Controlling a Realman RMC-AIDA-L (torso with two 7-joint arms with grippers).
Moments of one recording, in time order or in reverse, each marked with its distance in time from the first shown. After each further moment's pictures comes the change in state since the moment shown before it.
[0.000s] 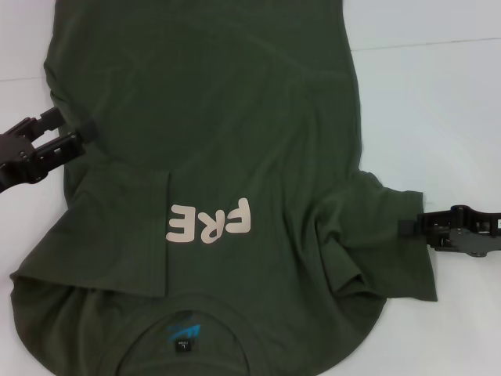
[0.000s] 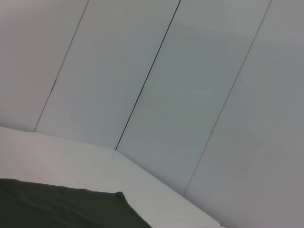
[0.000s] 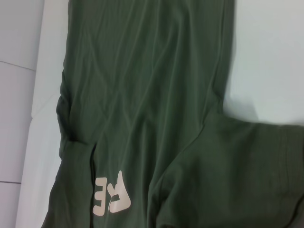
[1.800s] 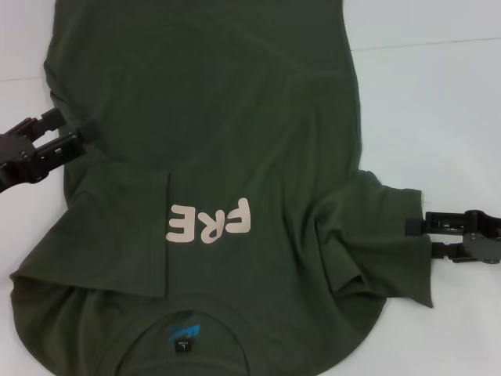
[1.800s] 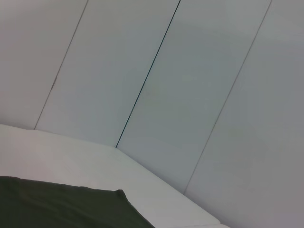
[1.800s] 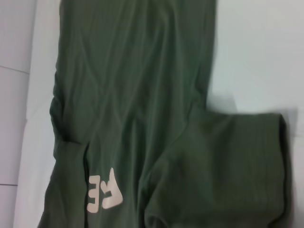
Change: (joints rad) left arm -0.001 0.000 0.006 0.006 0.003 -0.004 -0.009; right arm -0.021 -0.018 0.007 -0.001 -0.006 -0.020 0.015
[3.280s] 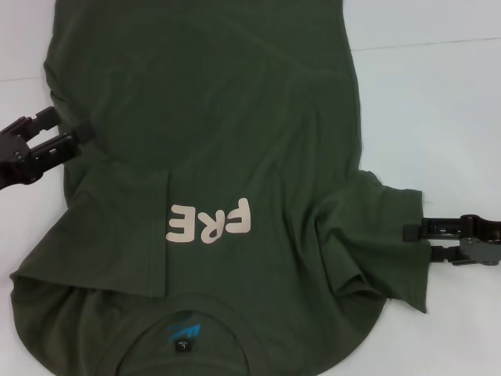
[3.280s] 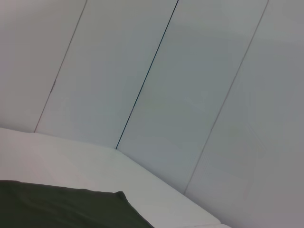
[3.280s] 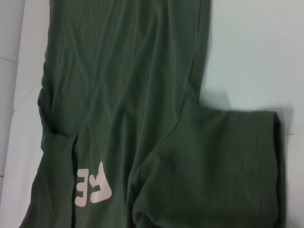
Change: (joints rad) left arm 0.012 -0.008 0.000 0.043 0.002 0.018 -0.012; right arm 0.012 0.000 -0.024 -0.001 -0.024 0.019 -0.006
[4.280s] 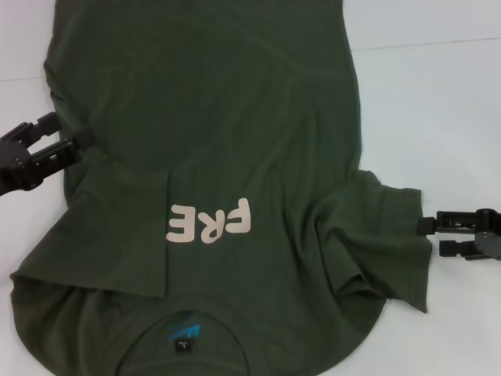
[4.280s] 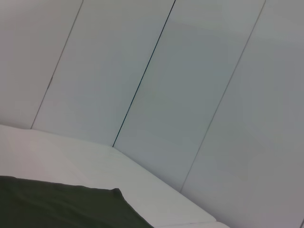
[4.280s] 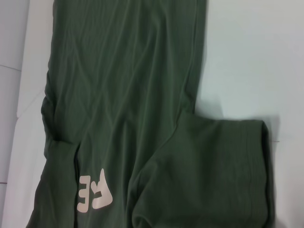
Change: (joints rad) left arm 0.011 -0.002 0.004 0.000 0.001 0.014 -0.003; right arm -0.009 -0.023 0.031 -0.004 0.002 -0.026 -0.003
